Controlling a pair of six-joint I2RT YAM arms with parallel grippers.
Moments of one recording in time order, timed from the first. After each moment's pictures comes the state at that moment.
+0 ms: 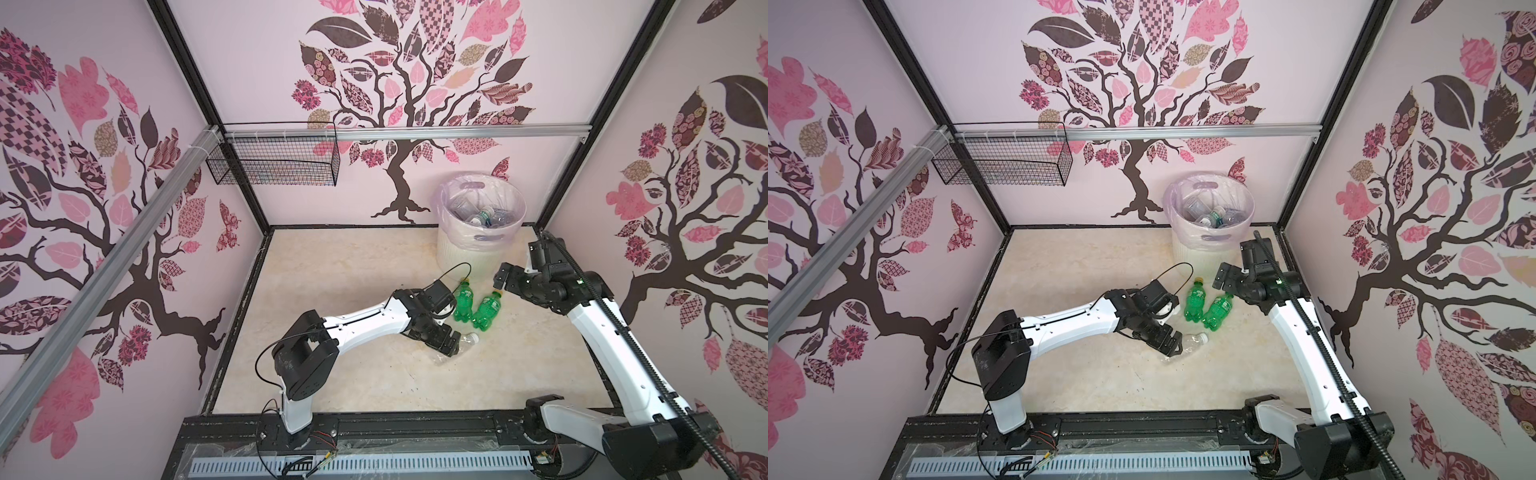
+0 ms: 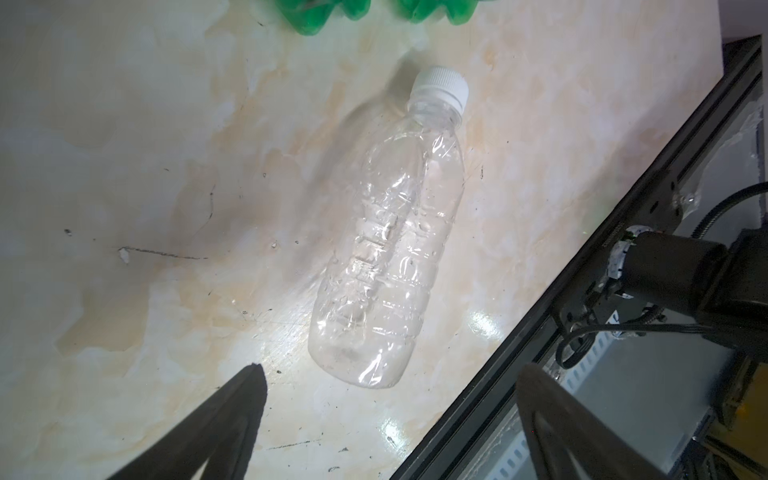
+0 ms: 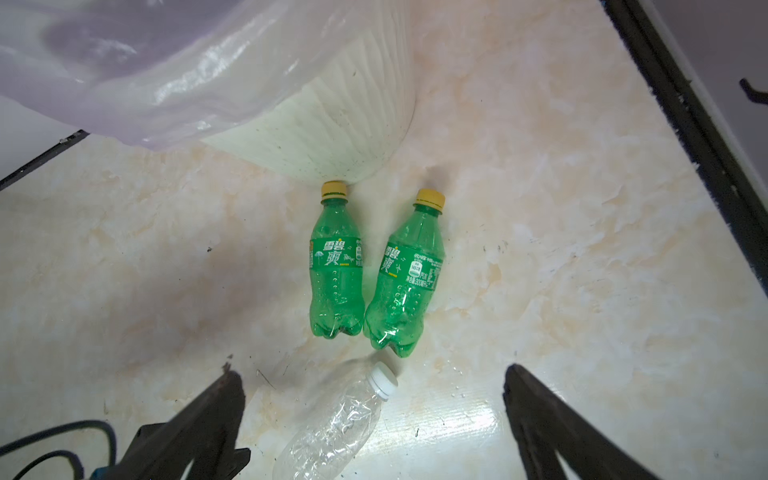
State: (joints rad) left arm -0.98 1.86 1.42 -0.74 0.28 -0.39; right arm 0.15 1.16 1.22 -0.97 0.04 0.55
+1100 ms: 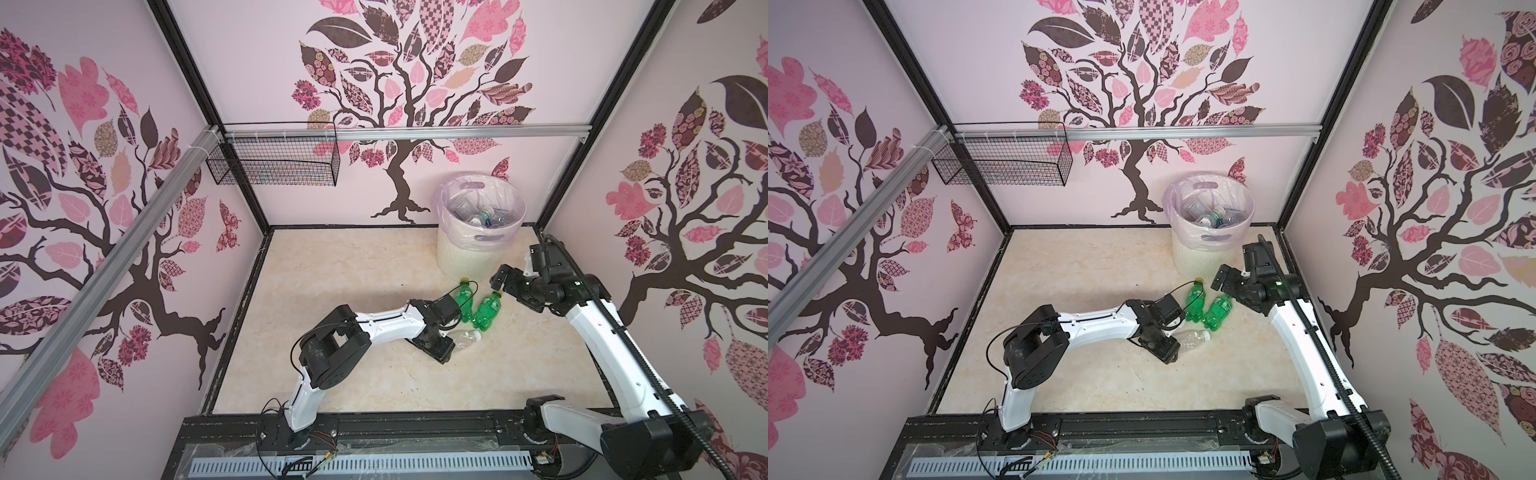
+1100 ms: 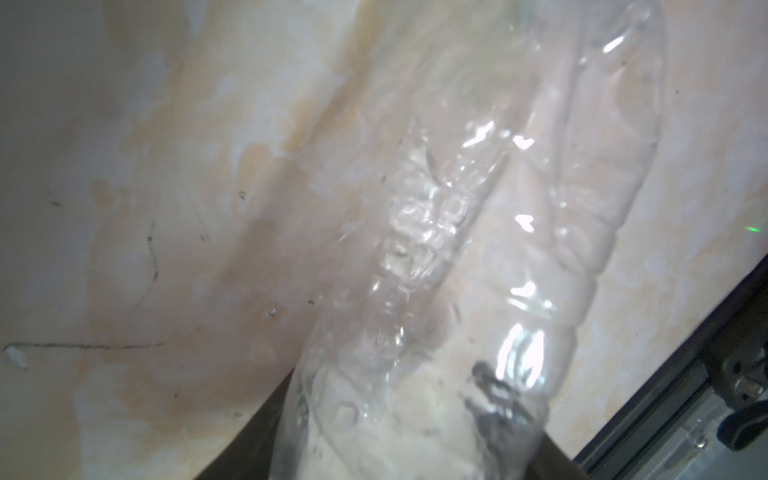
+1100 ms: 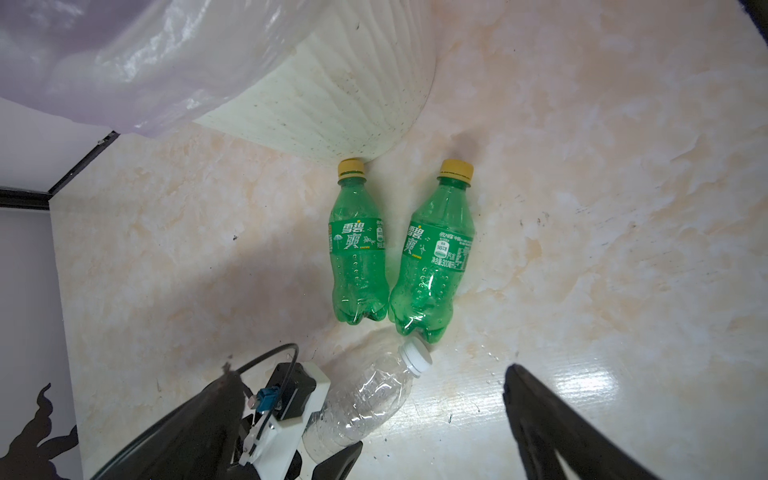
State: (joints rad) left arm -1.00 2.03 1.43 -0.69 0.21 -0.30; right arm 0.12 1.16 1.18 -0.93 -0.07 0.60
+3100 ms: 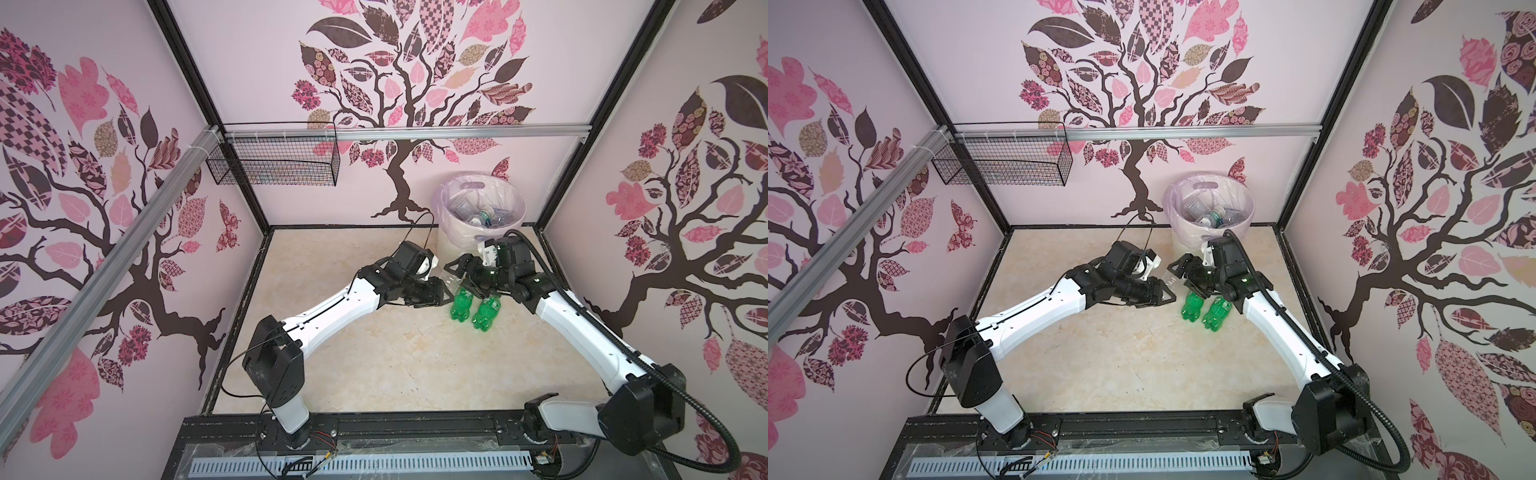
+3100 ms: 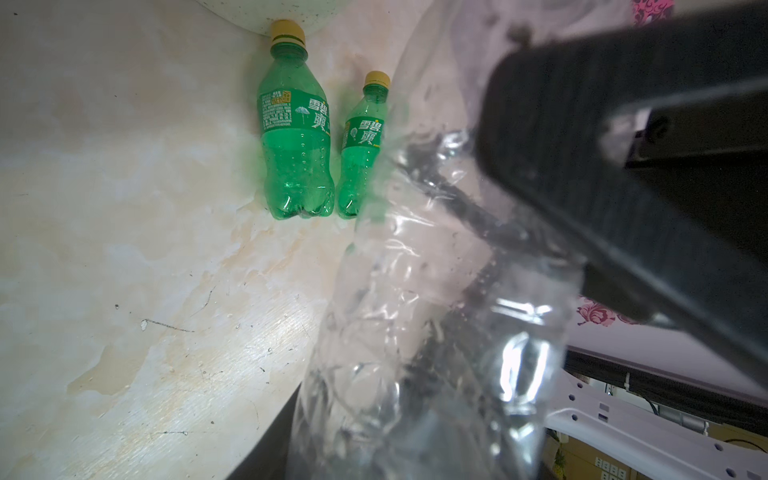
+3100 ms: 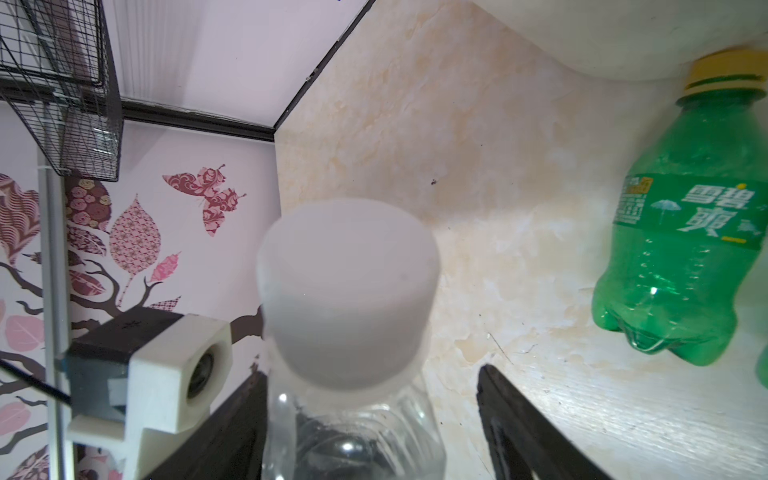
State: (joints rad) left arm -0.78 1.70 1.48 -0.56 0.45 -0.70; right arm 0.32 1.30 1.10 -0.44 -0.45 0.93
